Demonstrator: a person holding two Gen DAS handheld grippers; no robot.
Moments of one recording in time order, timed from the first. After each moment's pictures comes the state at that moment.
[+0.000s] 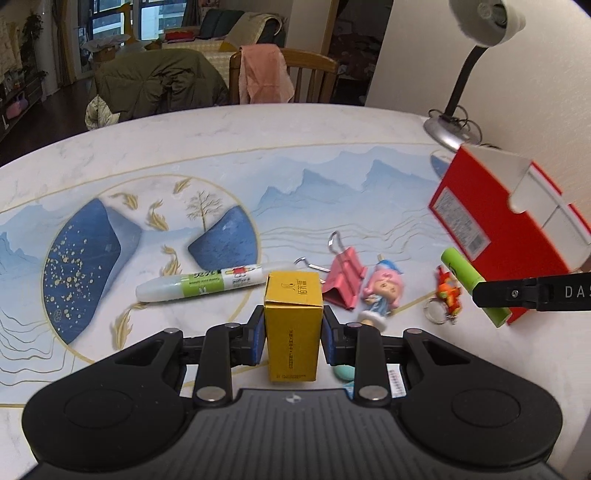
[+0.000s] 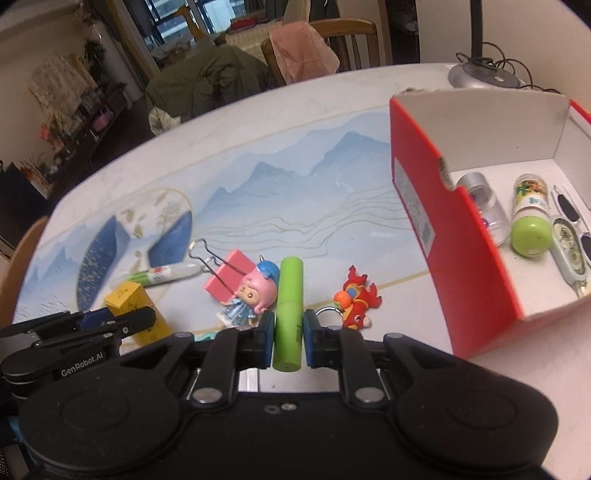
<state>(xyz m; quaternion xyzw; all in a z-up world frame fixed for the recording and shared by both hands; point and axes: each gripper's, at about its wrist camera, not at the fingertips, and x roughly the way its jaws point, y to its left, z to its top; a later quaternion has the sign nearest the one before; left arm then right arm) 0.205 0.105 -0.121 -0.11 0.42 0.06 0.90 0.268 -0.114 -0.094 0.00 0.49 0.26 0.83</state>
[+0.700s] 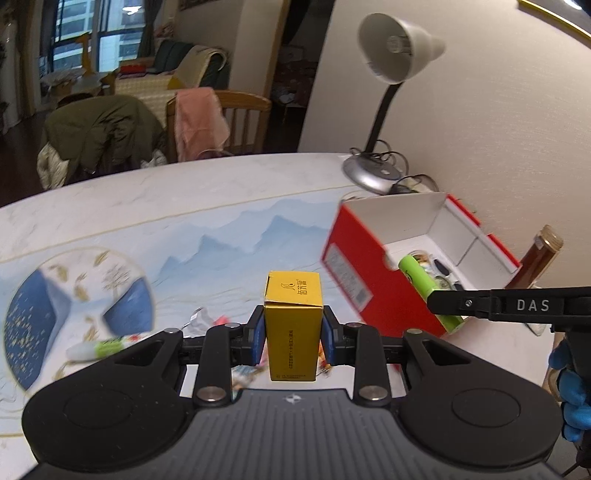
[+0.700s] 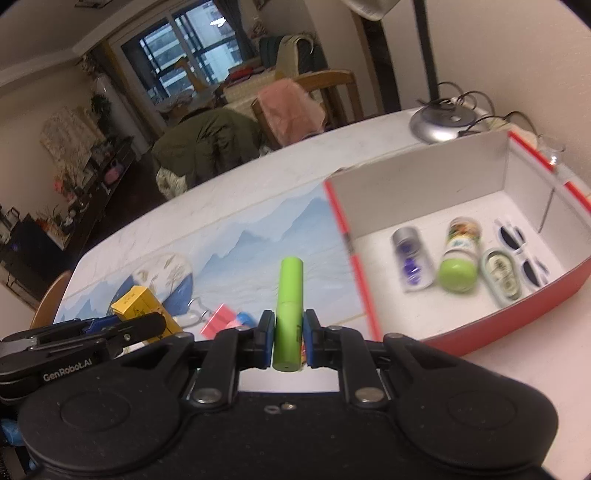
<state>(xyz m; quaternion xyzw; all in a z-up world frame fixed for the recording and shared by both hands) 0.230 0.017 -0.044 -0.10 0.37 -0.01 0.92 0.278 -0.201 -0.037 0.06 0.43 0.25 0.86</state>
